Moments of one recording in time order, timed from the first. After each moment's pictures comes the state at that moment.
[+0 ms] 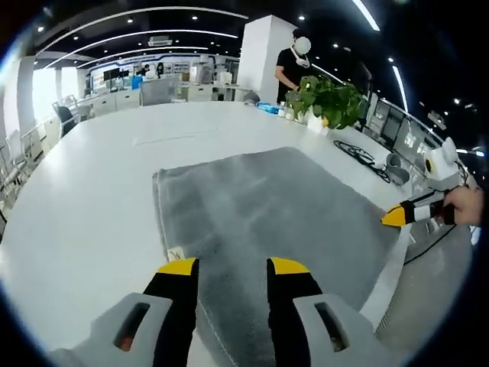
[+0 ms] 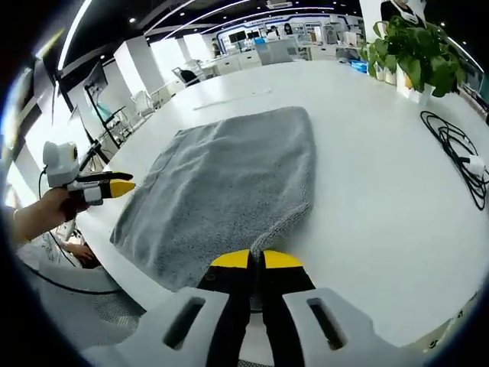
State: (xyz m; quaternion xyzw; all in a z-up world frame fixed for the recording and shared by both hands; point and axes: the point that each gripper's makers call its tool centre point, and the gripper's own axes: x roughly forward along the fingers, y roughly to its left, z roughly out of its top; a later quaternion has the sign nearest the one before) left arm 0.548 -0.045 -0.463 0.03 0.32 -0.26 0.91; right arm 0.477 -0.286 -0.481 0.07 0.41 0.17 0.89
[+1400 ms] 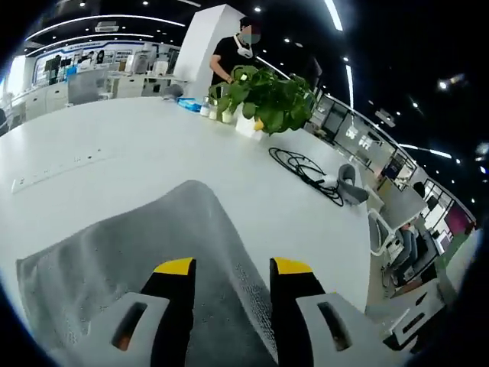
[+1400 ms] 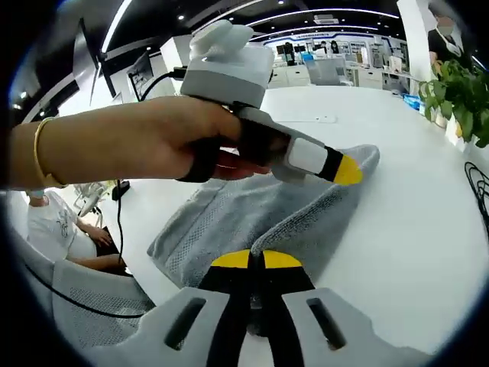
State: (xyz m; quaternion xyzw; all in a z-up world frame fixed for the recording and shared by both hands) left arm 0.621 -0.263 -0.459 0.00 0.35 -0.43 0.83; right arm 0.490 -0.201 -0.441 0.02 0.36 0.28 0.89
